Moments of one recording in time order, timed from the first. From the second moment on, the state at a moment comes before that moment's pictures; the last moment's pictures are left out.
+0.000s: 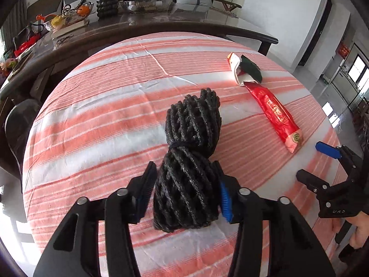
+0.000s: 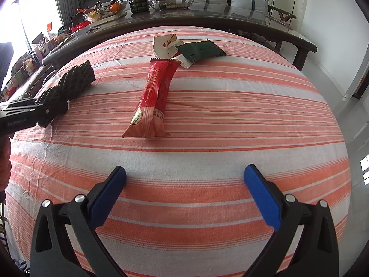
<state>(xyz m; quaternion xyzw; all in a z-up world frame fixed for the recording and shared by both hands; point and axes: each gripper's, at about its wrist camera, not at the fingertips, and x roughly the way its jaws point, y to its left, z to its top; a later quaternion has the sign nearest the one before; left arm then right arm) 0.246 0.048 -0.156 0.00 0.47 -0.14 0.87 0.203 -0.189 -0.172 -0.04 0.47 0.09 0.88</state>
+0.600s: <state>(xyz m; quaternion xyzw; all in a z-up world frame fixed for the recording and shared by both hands) 0.250 0.038 -0.171 0.06 0.46 -0.09 0.88 0.203 -0.189 -0.172 -0.04 0.47 0.09 0.88</state>
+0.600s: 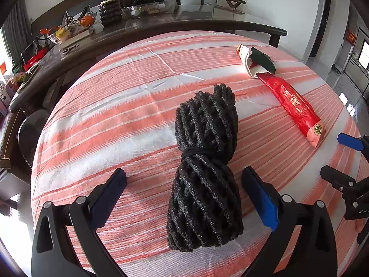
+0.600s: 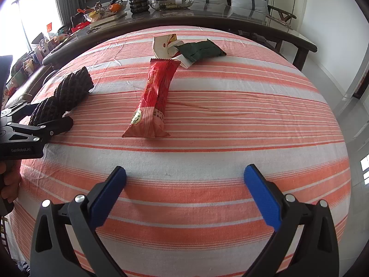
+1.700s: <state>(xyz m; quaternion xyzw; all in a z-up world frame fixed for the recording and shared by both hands) 0.251 0.039 -0.171 0.05 0.46 -0.09 0.88 0.274 -0.135 -0.153 -0.03 0.51 0.13 0.85</state>
